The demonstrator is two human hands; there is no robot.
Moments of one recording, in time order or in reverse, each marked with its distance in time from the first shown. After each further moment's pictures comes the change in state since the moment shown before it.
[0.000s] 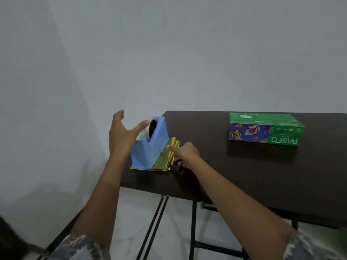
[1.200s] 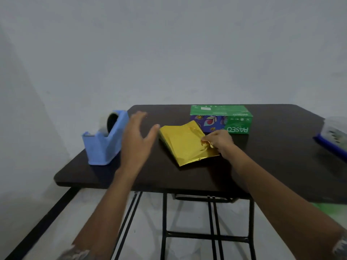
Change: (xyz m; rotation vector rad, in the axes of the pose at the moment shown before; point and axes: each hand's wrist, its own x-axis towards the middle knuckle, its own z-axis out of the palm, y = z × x) left_hand -0.085 0.044 0.101 -0.005 -0.131 0.345; right_hand 0.014 0.093 -0.175 0.070 0.310 0.040
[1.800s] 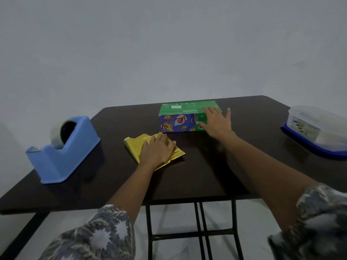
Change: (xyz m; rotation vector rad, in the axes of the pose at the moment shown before) left_hand 0.010 -0.011 0.160 0.609 -0.731 -0.017; right_hand 0.061 0.023 -0.080 -0.967 0.237 -0.398
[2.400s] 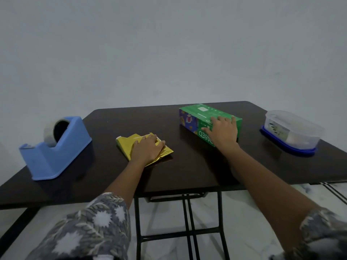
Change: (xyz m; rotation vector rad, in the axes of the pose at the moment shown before) left_hand -0.004 0.001 -0.003 -0.053 0.084 0.020; right_hand -0.056 0.033 -0.023 -0.137 0.130 0.136
